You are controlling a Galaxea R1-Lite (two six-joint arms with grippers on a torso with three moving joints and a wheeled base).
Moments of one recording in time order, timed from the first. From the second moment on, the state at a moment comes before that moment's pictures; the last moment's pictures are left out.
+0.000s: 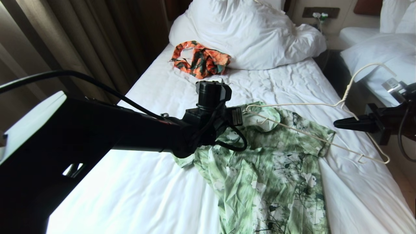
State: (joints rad) left arm -0.74 2.14 -1.53 -0.39 0.36 -0.26; right arm -0.27 1.95 -1.57 0.63 1.31 -1.17
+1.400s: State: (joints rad) left arm -0.78 2.13 -1.55 -0.39 0.36 -0.27; right arm -0.10 2.30 -1.94 0.36 1.20 -0.98
